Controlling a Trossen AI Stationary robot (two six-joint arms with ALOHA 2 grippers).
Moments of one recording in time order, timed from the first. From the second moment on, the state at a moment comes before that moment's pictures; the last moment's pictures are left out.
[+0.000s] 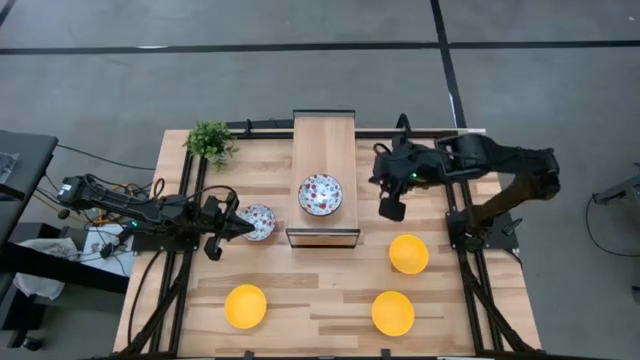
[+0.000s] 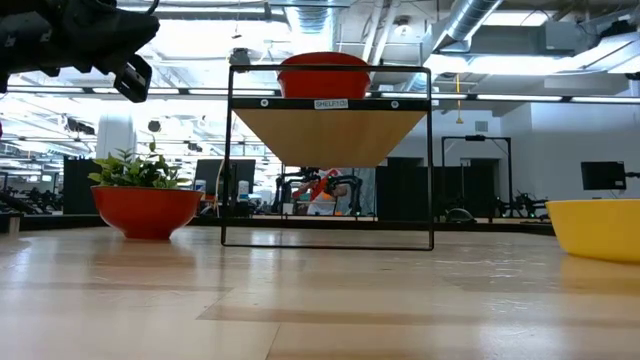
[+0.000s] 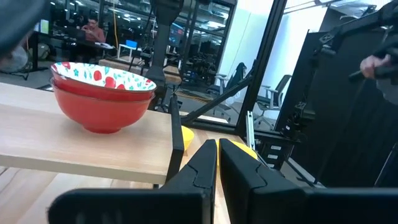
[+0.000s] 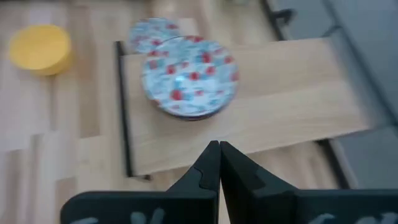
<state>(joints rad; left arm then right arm) -0.26 0.43 0.06 0.47 -0.07 -0.19 0.10 1.42 1.75 -1.21 0.26 0.11</state>
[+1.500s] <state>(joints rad) -0.26 0.88 0.42 -0.01 -0.05 -0.32 0.08 0.84 0.48 0.53 0.03 0.30</state>
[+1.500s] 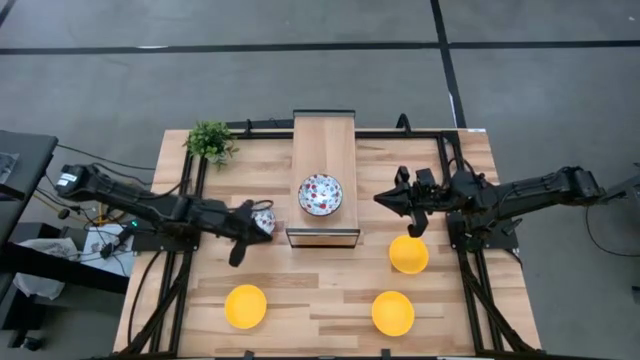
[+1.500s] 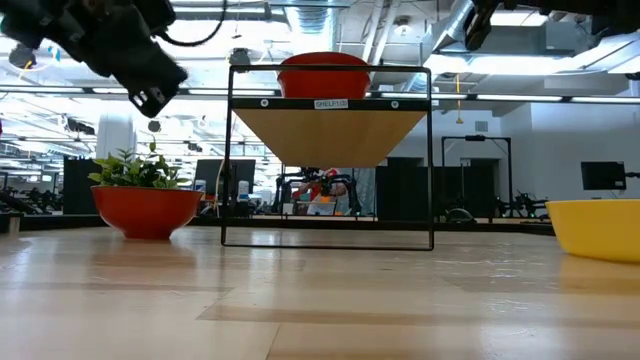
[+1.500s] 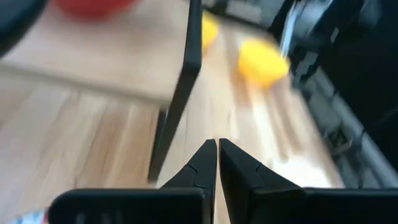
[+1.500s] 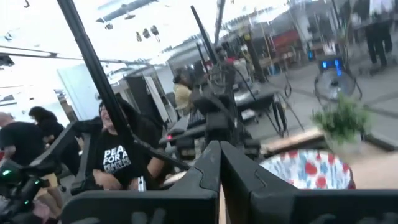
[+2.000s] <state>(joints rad) -0.26 0.94 0.56 -0.41 -0.03 -0.30 0.07 0.71 0.33 0.76 0.03 0.25</state>
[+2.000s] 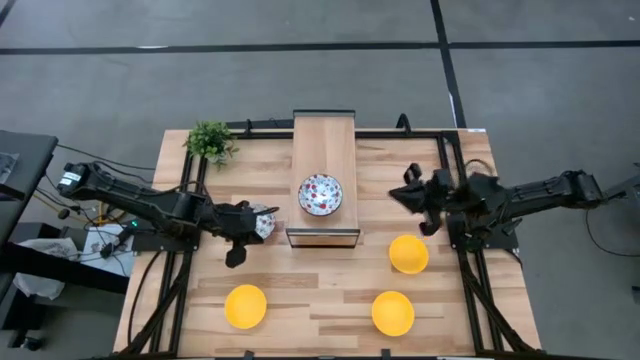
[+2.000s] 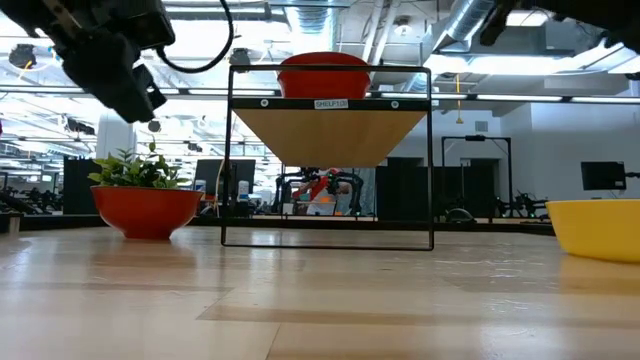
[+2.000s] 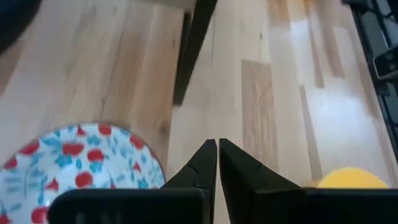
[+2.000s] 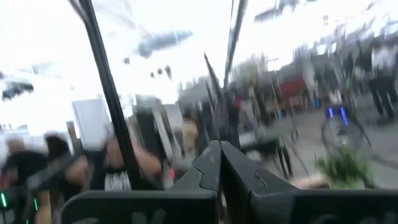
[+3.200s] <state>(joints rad) -0.25 1.01 0.56 -0.55 -0.06 -0.25 0.05 0.08 0.36 -0.17 0.27 0.51</state>
